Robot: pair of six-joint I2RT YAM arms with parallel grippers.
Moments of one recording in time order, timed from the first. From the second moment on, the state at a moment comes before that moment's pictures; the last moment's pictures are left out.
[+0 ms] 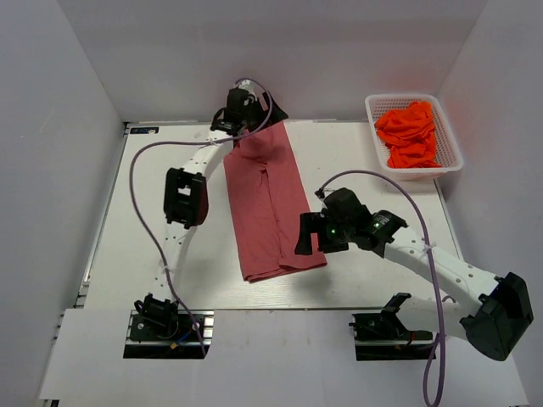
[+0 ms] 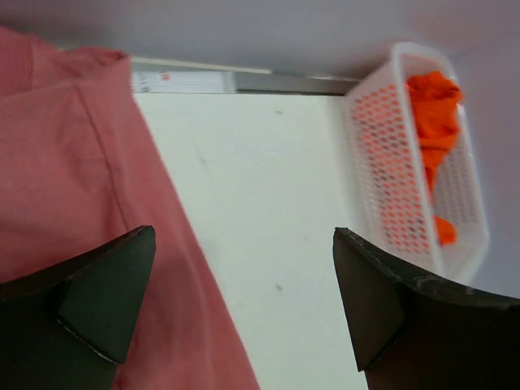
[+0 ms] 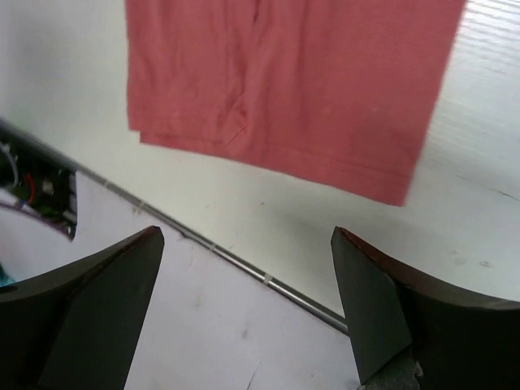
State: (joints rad) left arm -0.35 2.60 2.39 -0.15 0.30 -0.68; right arm 0.78 1.12 0.87 -0.66 -0.19 0.56
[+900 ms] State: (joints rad) left arm -0.66 1.22 0.55 -0.46 0.39 -0.79; right arm 0.65 1.30 0.72 -0.56 -0.16 0.57
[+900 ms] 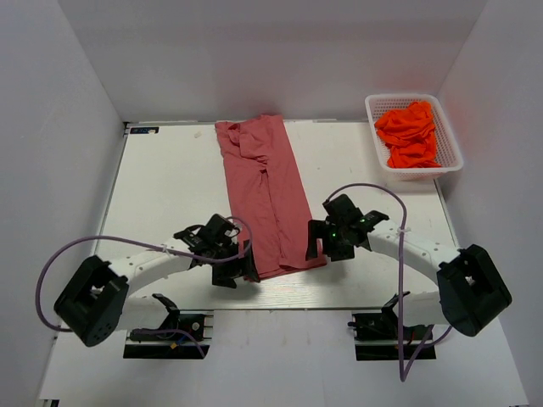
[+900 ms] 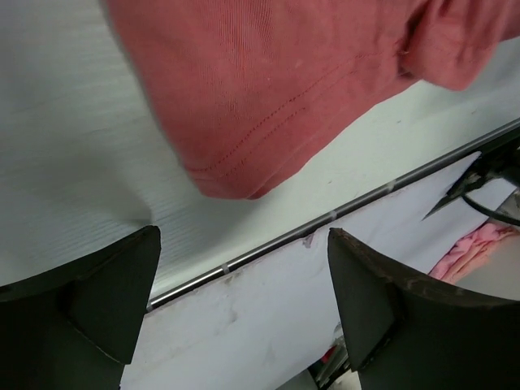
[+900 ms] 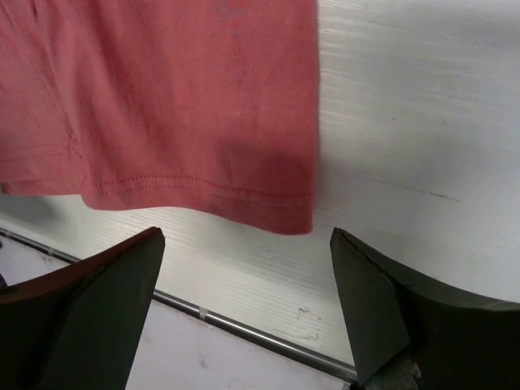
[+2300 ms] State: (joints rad) left arm -0.77 1.32 0.70 -0.66 0.26 -0.85; right arm 0.67 1.18 0.58 -0.52 -0.43 0.53
